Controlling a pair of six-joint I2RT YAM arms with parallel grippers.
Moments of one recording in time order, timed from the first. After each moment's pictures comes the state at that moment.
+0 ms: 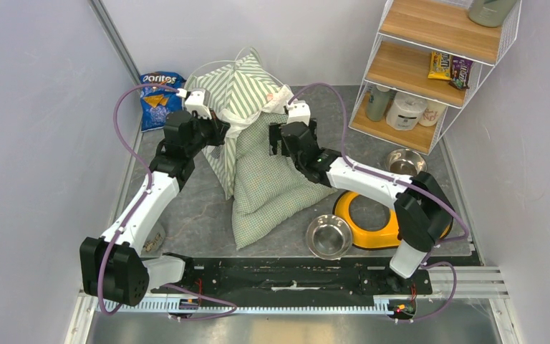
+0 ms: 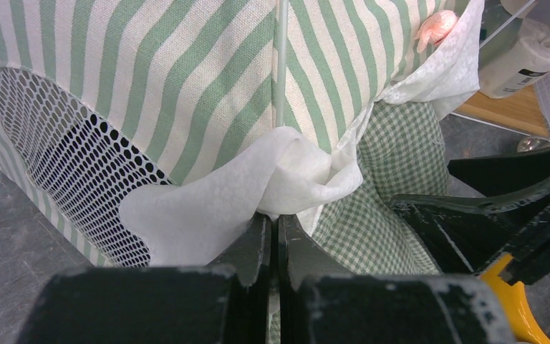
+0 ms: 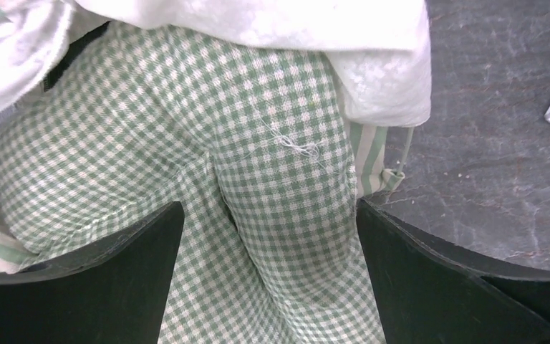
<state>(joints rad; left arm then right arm) -0.23 1.22 0.96 0.00 0.19 -0.22 0.80 1.73 1.24 0.04 0.54 0.35</state>
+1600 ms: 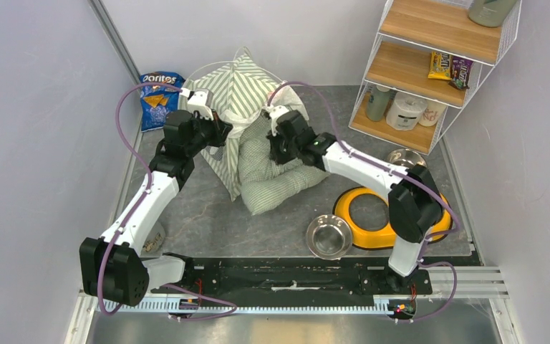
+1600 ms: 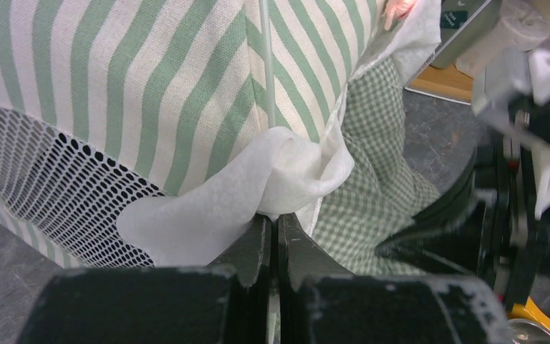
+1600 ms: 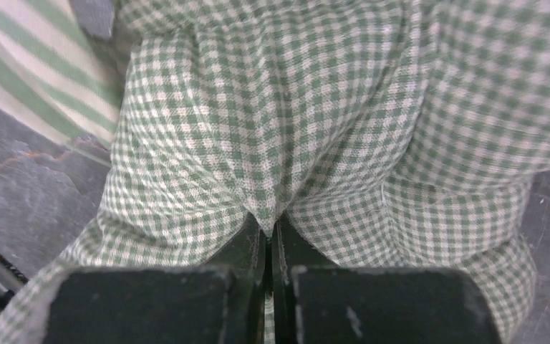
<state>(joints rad) -0.23 1.22 0.97 -0.02 0.24 -0.18 0.78 1.79 1.43 -0.30 0.03 0.22</state>
